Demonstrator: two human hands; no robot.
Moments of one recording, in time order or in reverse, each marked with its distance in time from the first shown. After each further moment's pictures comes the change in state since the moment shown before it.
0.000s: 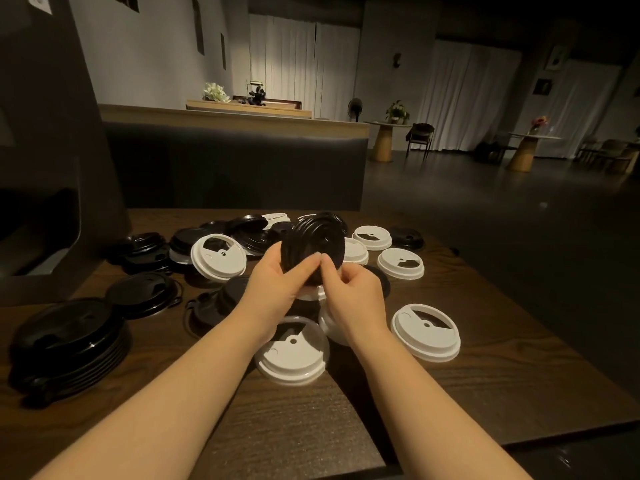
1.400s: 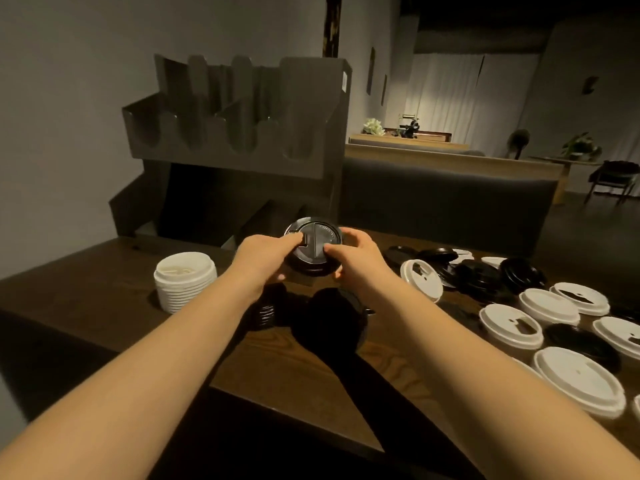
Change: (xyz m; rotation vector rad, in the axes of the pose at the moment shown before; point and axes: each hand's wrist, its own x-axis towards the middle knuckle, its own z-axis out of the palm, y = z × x) left_hand -0.085 0.108 -0.250 0.277 0.739 -0.222; right_hand -0.039 -0.160 0.211 0.413 -0.691 0.137
